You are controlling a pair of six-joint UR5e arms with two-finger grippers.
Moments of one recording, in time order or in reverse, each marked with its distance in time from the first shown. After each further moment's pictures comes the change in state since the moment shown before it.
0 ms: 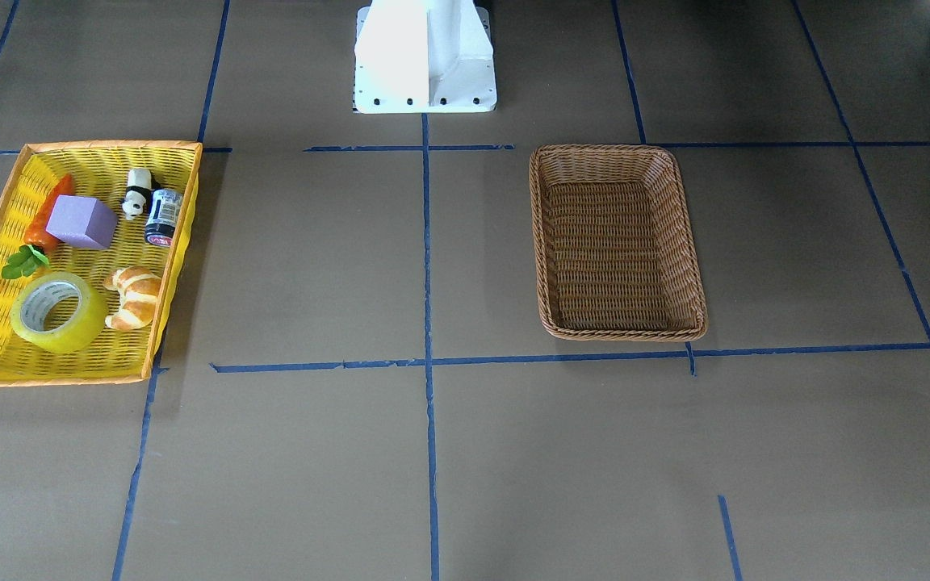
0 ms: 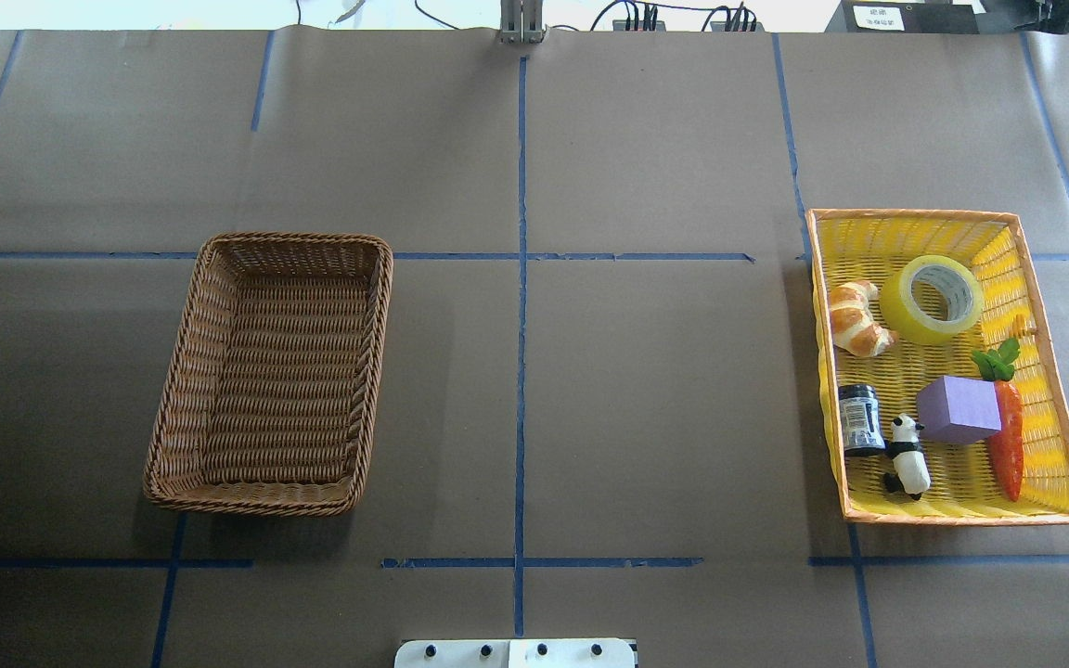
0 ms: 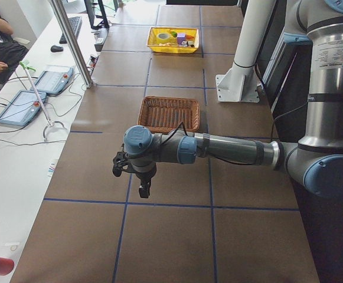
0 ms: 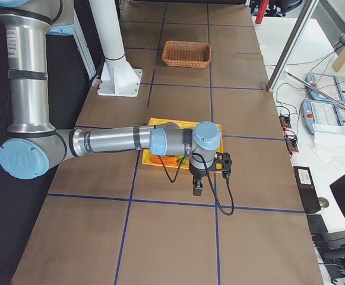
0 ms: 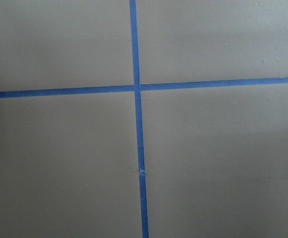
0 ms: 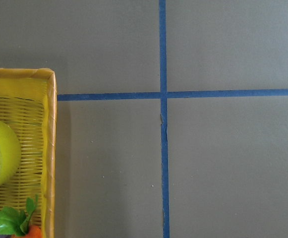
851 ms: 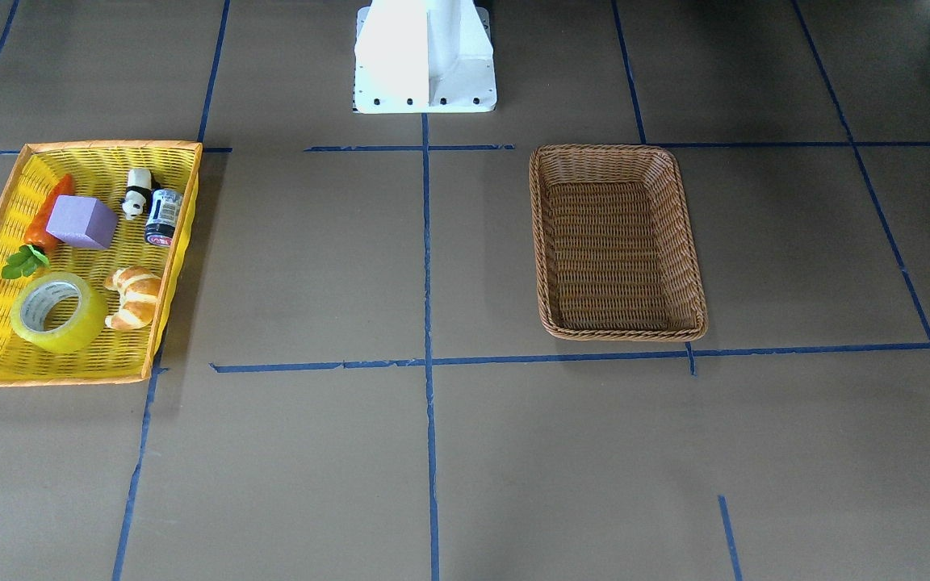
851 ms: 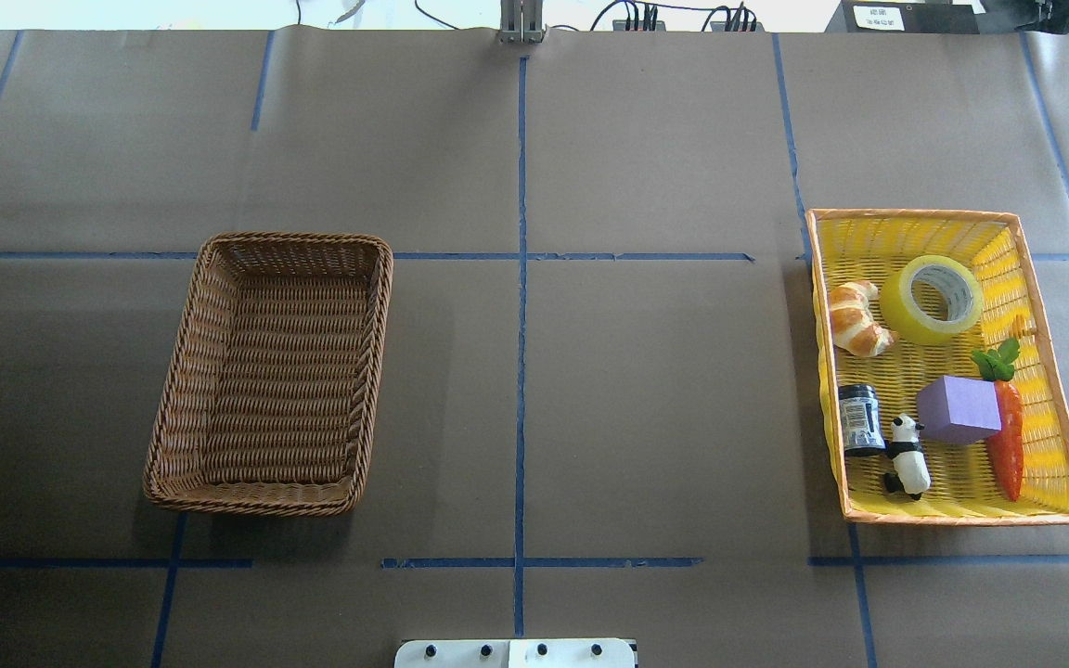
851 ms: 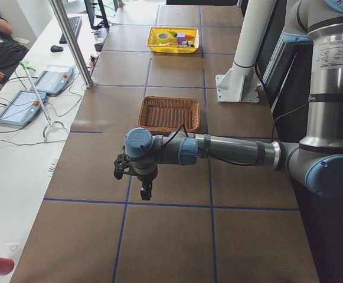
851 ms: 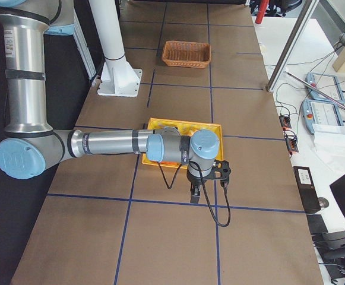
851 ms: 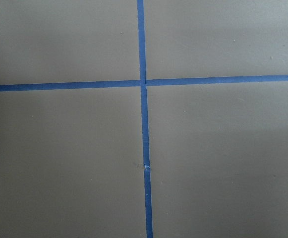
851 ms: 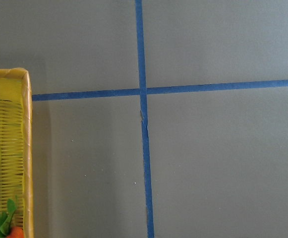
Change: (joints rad) left arm -0.006 0.021 -0.002 0.011 0.003 0.004; right arm 0.036 -0.005 -0.040 0.002 -0.002 -0.025
